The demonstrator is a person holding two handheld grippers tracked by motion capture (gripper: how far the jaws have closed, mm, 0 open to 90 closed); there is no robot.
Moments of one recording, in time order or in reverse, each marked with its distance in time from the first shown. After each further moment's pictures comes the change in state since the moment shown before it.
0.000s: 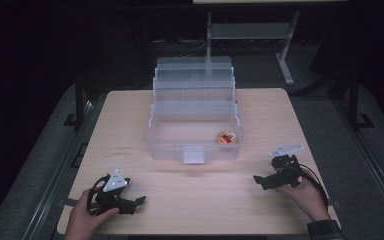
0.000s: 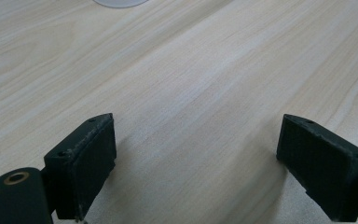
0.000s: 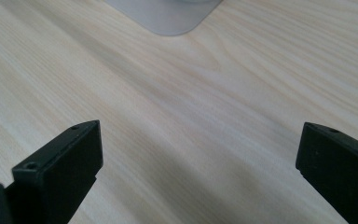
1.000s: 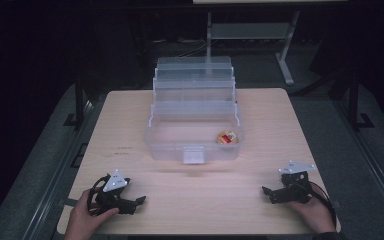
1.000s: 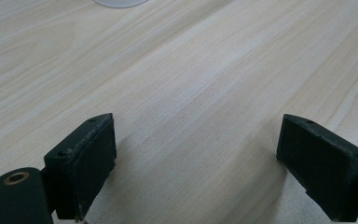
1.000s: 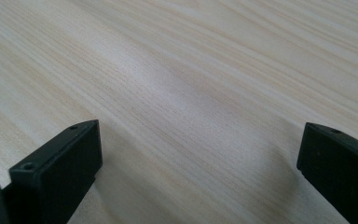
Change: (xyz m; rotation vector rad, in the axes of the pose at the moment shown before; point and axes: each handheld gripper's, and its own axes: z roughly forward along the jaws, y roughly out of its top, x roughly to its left) left arm 0.000 0.000 0.000 -0.002 0.001 0.001; right arm -0.002 -0.054 0.002 -0.055 -0.074 0.019
